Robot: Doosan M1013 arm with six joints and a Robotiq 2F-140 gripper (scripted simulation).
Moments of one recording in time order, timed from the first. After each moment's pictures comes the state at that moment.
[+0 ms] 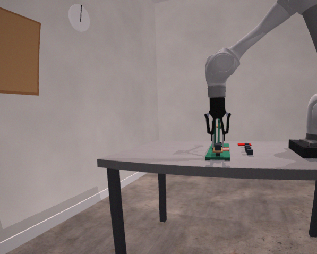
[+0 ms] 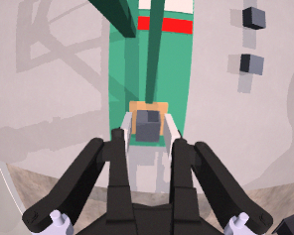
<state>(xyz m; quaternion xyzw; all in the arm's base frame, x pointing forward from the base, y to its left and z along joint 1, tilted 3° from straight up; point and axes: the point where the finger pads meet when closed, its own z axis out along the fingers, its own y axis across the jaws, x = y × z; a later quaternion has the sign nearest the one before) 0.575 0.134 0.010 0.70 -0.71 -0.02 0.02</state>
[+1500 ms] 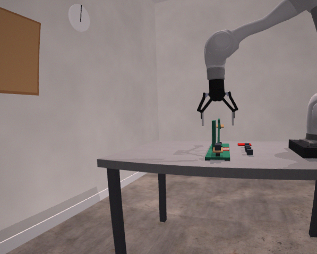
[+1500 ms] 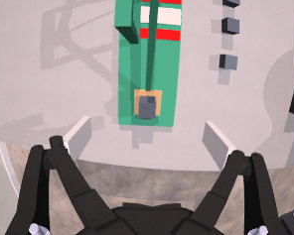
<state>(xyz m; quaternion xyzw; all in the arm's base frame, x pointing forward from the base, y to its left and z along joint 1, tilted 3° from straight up) 0.579 0.133 0.097 0.70 -0.71 -0.02 0.02</state>
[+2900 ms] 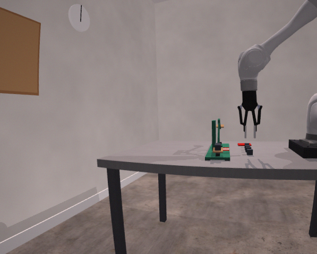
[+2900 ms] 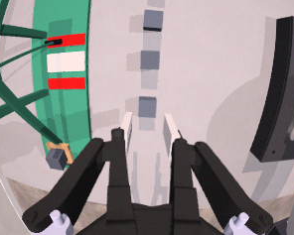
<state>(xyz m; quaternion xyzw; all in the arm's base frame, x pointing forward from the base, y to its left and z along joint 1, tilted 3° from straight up) 0.406 0.042 0.055 0.70 -0.71 -0.02 0.02</state>
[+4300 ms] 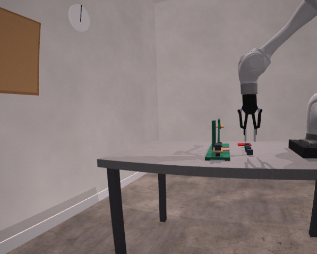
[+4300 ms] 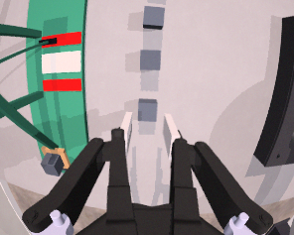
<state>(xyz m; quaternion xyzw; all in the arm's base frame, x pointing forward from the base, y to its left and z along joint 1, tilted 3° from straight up) 0.405 0.042 0.037 0.70 -0.71 -0.02 0.02</state>
